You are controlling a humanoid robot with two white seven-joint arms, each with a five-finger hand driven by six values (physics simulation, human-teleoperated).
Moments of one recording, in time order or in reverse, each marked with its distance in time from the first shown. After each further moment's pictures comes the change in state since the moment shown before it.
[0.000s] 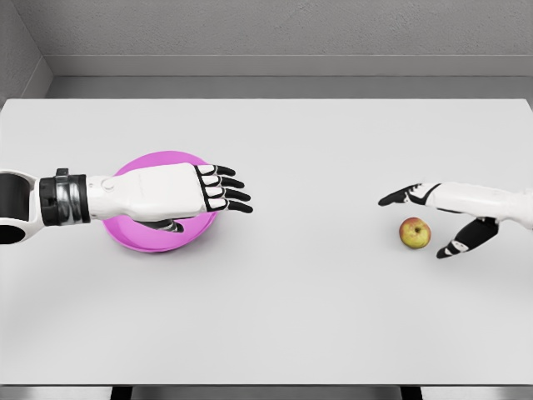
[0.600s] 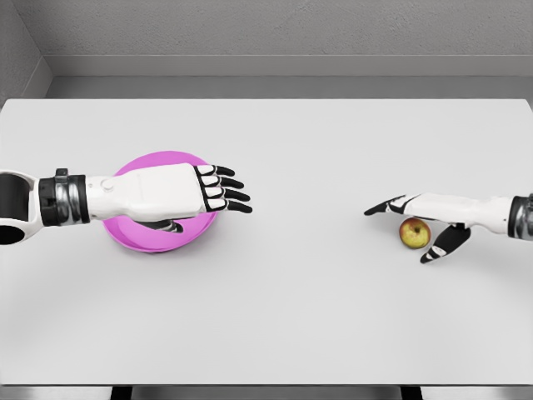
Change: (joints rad) left arm 0.002 0.002 0.000 0.000 0.001 0.000 0.000; right arm -0.058 0.127 0.081 0.147 0.117 0.029 0.000
